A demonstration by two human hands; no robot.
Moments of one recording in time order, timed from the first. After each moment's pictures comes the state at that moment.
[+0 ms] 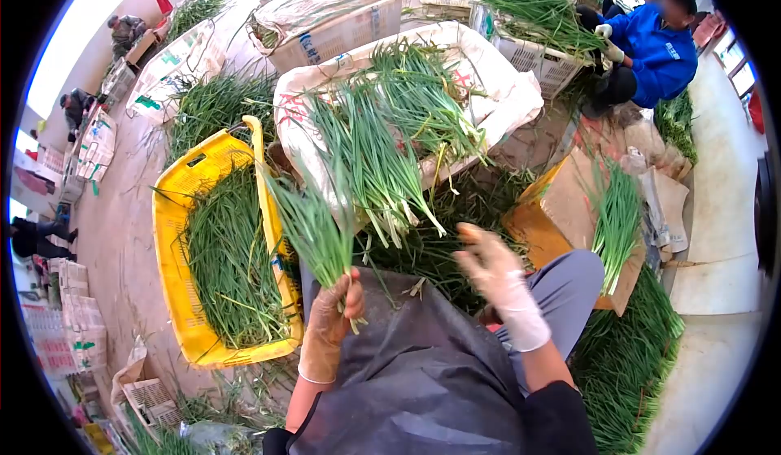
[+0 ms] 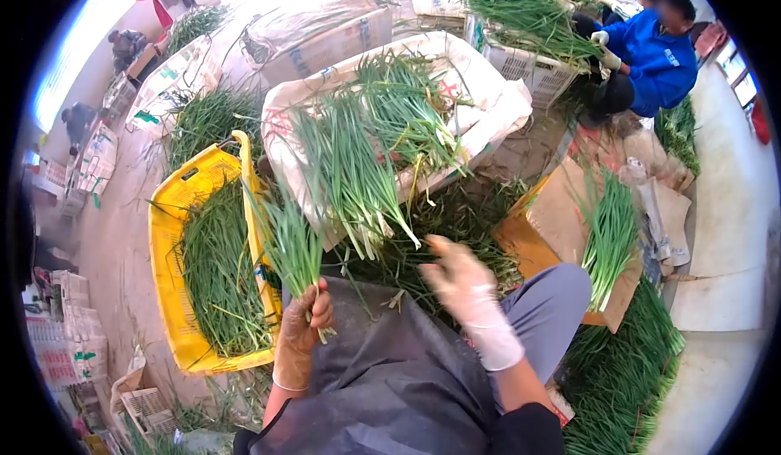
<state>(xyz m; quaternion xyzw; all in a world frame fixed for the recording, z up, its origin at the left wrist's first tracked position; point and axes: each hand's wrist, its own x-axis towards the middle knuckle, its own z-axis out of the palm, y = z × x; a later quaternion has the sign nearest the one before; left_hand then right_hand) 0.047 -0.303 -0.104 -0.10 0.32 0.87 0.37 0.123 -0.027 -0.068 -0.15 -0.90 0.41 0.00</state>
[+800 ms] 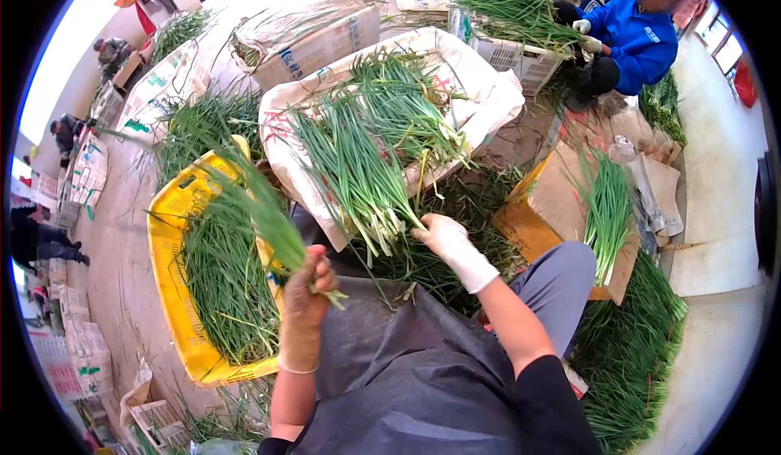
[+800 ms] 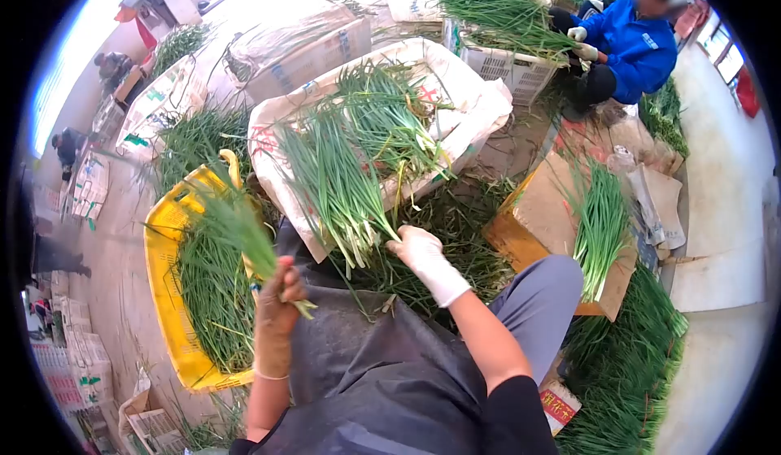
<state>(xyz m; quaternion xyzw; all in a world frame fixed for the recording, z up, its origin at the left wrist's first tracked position) 0.003 -0.293 -0.074 -0.11 0.37 0.88 0.29 0.039 -0.025 -0.148 -0.22 -0.91 0.33 -0.08</state>
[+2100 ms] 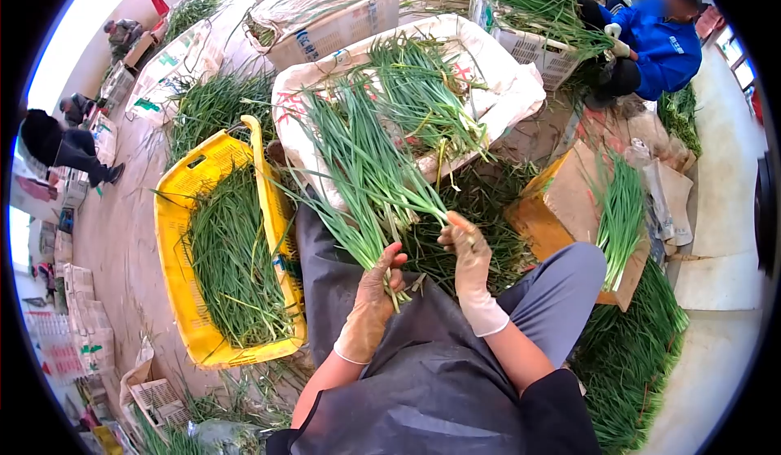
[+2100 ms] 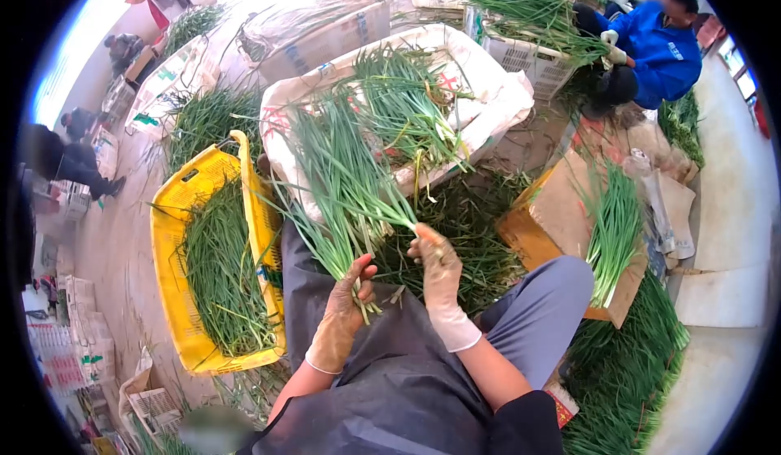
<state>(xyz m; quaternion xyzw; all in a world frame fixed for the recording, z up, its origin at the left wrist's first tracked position) 0.045 -0.226 -0.131 -0.23 0.36 0.83 0.37 0.093 -0.072 -0.124 -0.27 -0.54 0.76 0.24</state>
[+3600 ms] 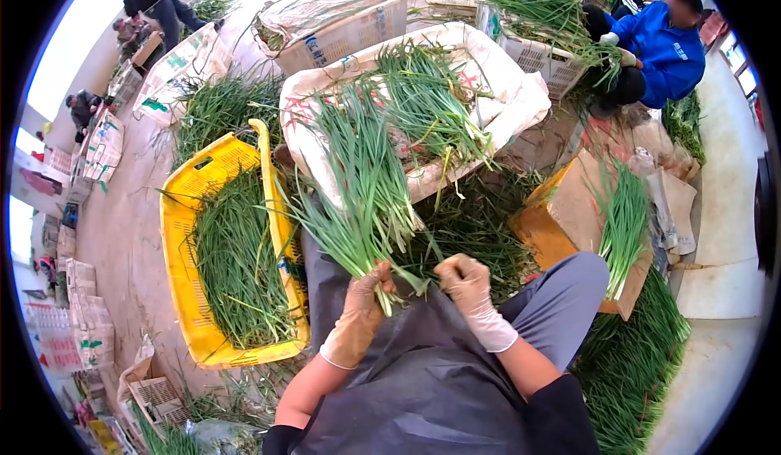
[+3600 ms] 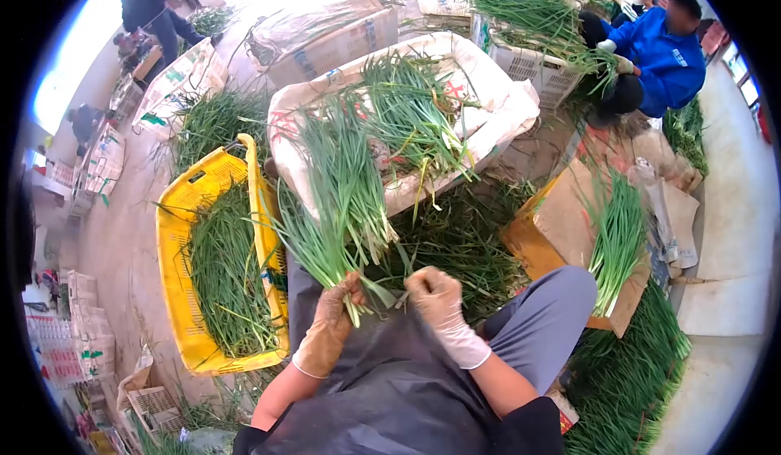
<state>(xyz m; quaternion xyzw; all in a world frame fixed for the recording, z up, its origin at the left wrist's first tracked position) 0.040 -0.250 -0.137 -0.19 0.41 0.82 0.33 0.121 -0.070 -0.136 -0.21 -0.76 0.60 0.13</state>
